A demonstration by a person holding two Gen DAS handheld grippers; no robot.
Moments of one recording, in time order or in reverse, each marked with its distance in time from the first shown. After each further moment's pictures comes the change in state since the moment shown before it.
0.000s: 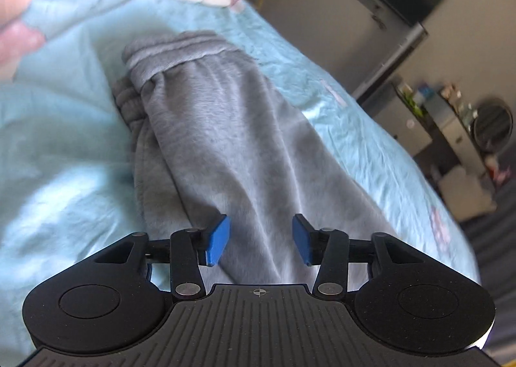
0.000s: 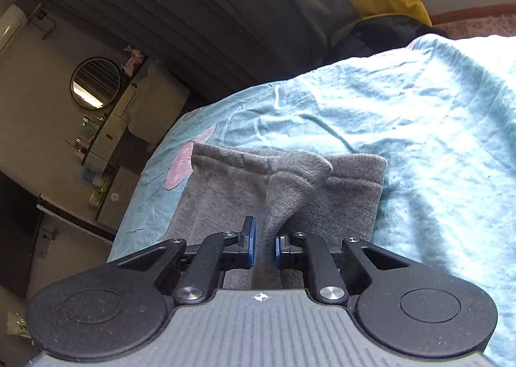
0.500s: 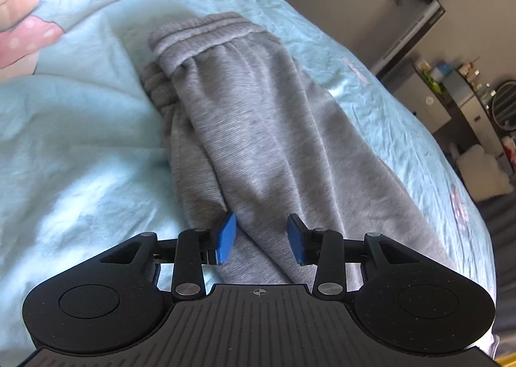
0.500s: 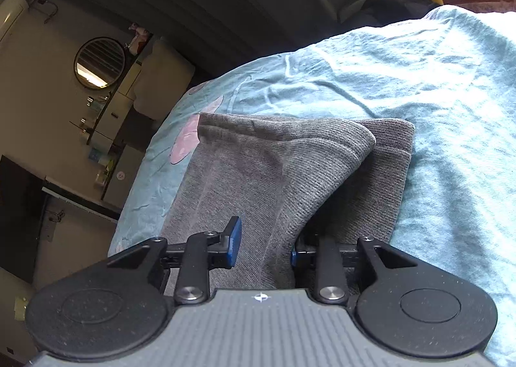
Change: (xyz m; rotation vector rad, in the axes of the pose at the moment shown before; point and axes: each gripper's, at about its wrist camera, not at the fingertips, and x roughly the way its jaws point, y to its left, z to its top) left arm -0.011 0.011 -0.004 0.036 0.087 0.073; right arm 0.015 0.011 -0.010 -0.041 0.064 0.001
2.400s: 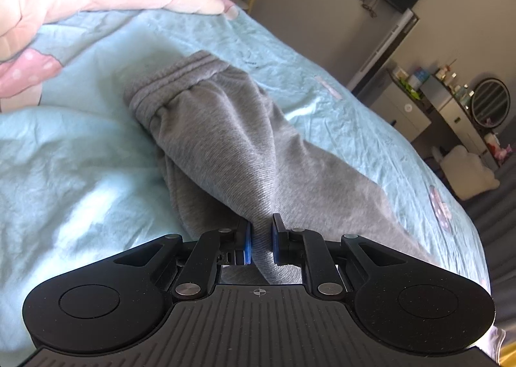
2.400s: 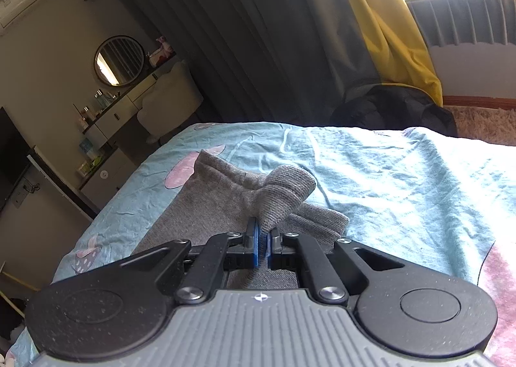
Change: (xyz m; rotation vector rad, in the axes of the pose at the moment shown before) left arm -0.040 -0.010 -0.005 0.080 -0.082 -0.040; right arm -0.080 0.002 0.013 -0.250 -0.180 -0.073
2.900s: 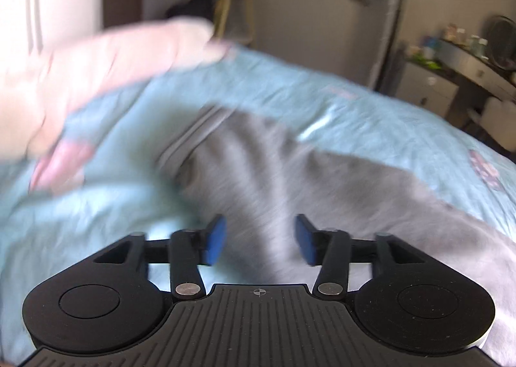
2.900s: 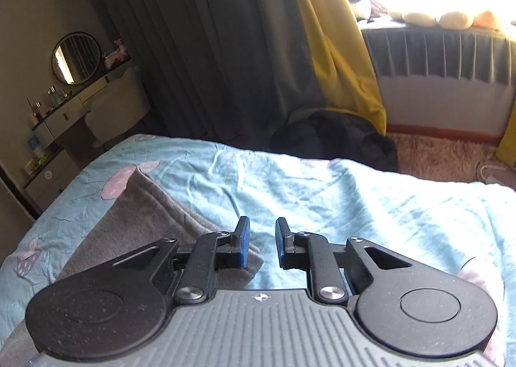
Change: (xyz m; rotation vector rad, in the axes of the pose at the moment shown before) left arm -0.025 -0.057 -0.010 0.315 -0.129 0.204; right arm -0.024 -0.012 0.018 -0.099 -0.087 -0.205
